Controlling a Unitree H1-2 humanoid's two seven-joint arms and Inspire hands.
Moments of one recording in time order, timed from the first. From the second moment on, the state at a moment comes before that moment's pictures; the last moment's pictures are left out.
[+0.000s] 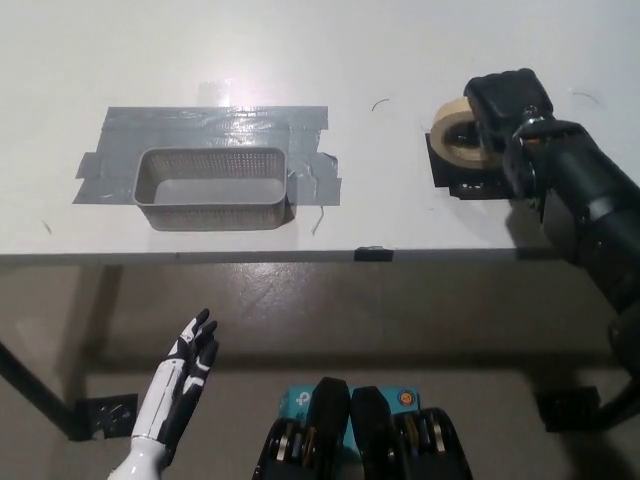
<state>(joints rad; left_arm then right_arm) 0.01 0.10 -0.05 -0.02 0.14 -0.02 -0.04 -1.20 -0.22 0.67 1.32 -0.77 0.00 -0.13</state>
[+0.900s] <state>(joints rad) -0.01 0.11 -0.09 -0.01 0.14 -0.02 -0.04 -1.40 0.13 0.55 1.32 -0.73 -0.16 -0.37</state>
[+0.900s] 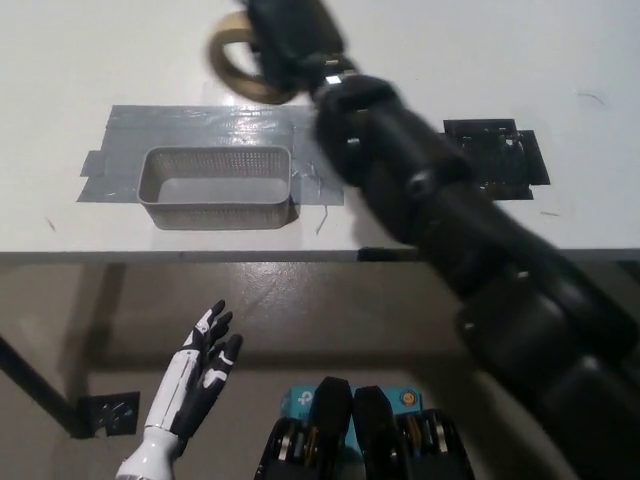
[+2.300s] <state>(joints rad) -0.05 0.11 -0.14 -0.02 0.16 -0.01 -0.07 -1.30 0.17 0.62 1.37 -0.71 -0.08 -0.06</state>
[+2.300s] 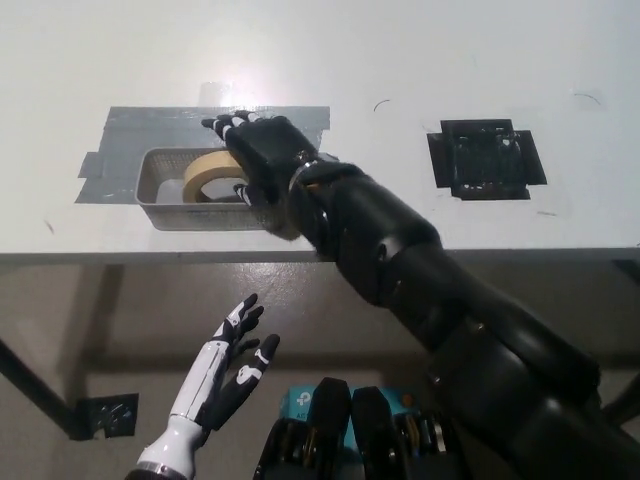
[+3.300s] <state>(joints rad) -0.05 0.11 -0.14 0.01 0.16 0.00 -0.07 -1.15 -0.21 0.24 0.64 -0.39 0.16 0.47</state>
